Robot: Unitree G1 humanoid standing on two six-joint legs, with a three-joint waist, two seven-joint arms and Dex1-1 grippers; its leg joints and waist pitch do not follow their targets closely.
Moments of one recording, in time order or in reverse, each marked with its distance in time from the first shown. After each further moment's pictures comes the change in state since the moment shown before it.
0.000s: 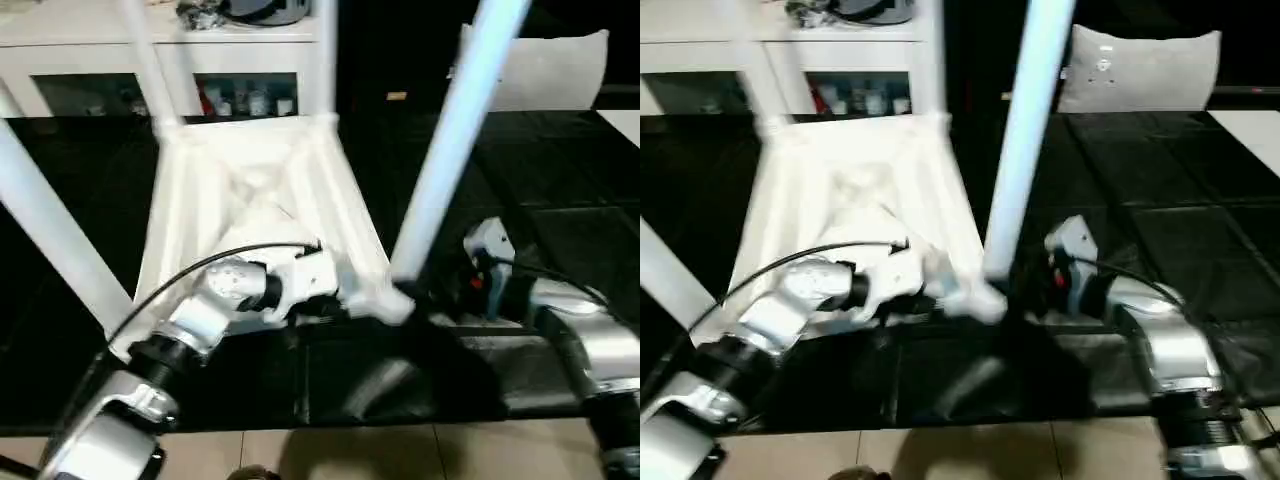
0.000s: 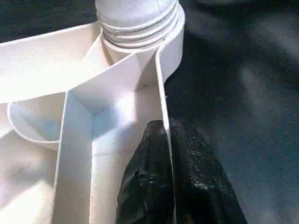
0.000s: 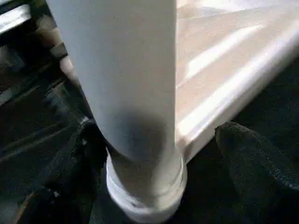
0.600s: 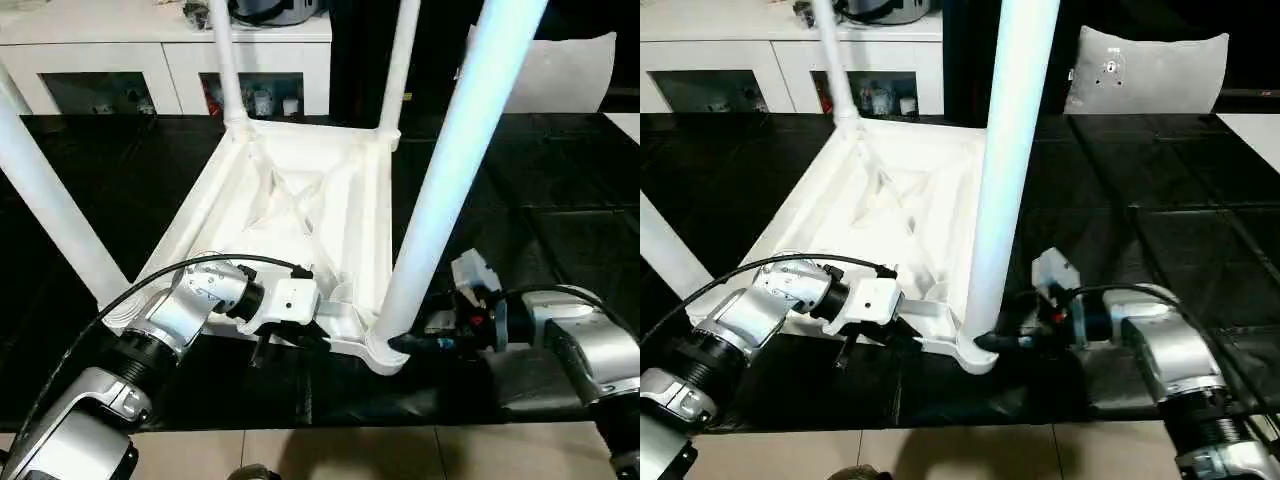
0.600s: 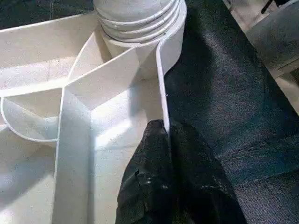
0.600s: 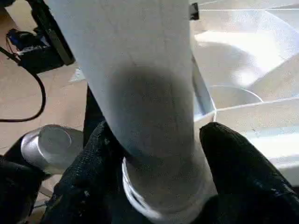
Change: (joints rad) left arm -0.007 0.077 -0.041 0.012 -0.034 -0.155 -0.222; right arm -0.001 -0.017 0.117 0.008 0.031 -0.041 0.289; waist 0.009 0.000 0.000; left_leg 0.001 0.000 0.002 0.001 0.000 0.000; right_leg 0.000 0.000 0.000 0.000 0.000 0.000
